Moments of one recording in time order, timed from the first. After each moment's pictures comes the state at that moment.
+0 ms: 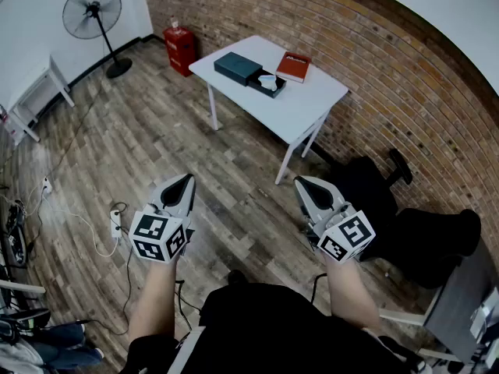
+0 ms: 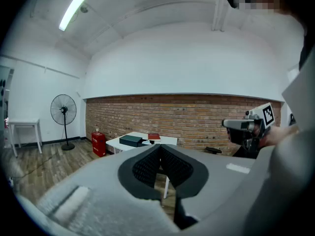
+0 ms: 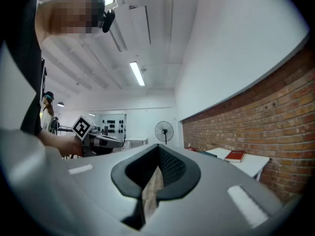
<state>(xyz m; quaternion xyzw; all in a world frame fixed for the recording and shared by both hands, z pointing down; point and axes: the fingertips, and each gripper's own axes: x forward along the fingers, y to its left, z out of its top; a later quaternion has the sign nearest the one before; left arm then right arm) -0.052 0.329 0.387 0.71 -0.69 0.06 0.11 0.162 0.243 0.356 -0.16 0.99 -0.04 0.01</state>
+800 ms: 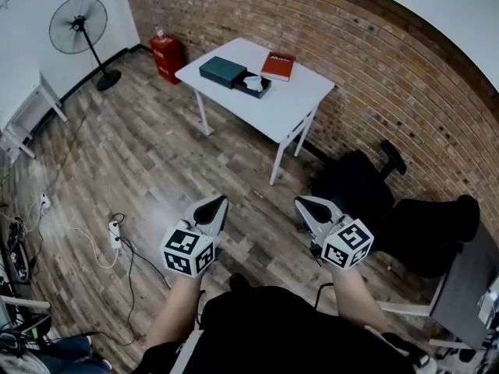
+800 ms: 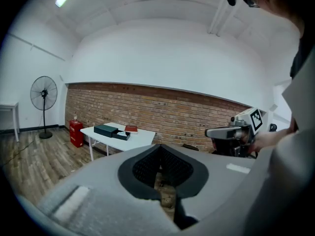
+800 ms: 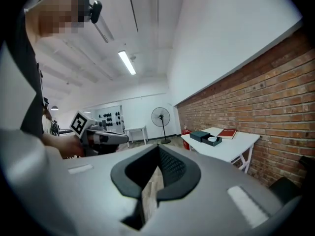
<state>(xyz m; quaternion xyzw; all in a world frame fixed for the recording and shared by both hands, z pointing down) 0.059 0.304 0.426 0.77 -0.63 0.03 0.15 0.215 0.245 0.414 -0.15 0.98 -0.10 -0.07</state>
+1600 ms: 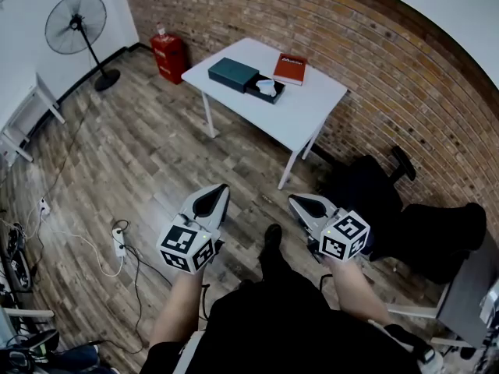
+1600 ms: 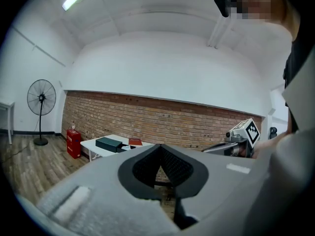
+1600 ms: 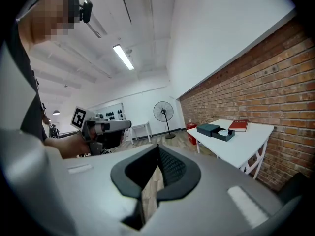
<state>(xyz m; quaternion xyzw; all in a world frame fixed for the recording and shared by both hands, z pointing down) -0.039 0.263 0.400 0.78 -0.62 -0.02 0.10 0.104 0.217 0.440 -0.13 0.98 -0.13 -0.09</state>
